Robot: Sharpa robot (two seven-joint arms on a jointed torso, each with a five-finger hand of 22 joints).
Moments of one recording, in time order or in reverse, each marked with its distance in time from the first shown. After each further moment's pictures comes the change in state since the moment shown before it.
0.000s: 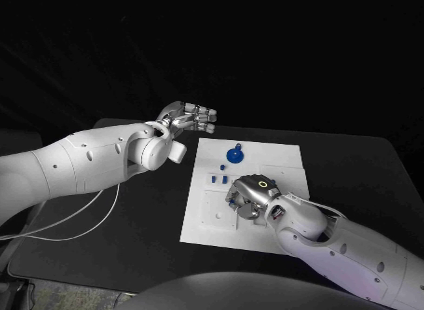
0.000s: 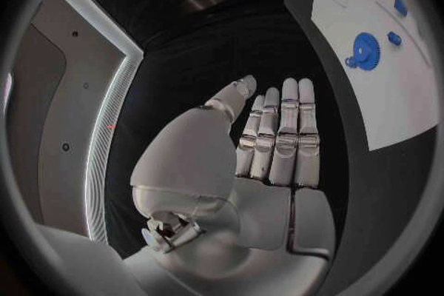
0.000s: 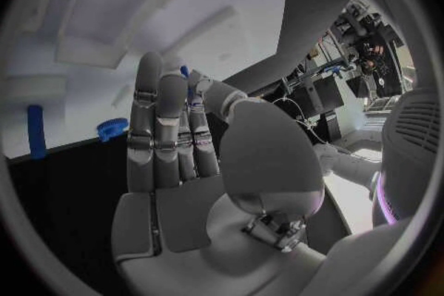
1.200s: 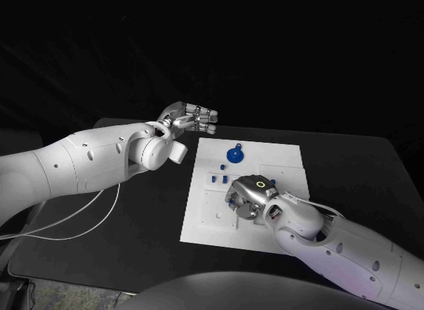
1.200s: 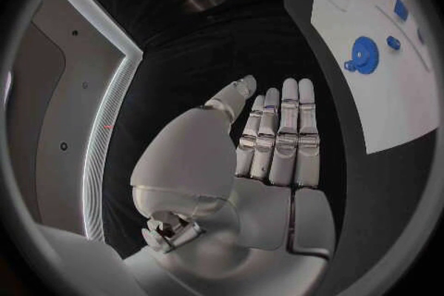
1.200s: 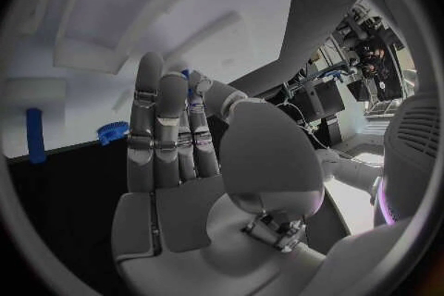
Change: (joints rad) left arm 0.000 0.004 0.000 -0.003 0.000 0.014 -0.012; left_hand 0.000 0.000 0.000 0.000 -0.001 0.000 0.000 0.000 0.000 -0.007 0.000 0.000 0.000 -0.003 0.003 0.000 0.000 0.000 0.000 0.000 -0.010 0.014; right arm 0.005 0.017 -0.008 -0.020 -0.019 0.020 -0.010; right_hand -0.004 0.005 -0.003 -0.002 0.000 -0.002 0.002 -0.002 -0.001 0.002 0.002 0.001 0.001 0.002 0.002 0.000 0.000 0.004 0.000 0.000 -0.007 0.007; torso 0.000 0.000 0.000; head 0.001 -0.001
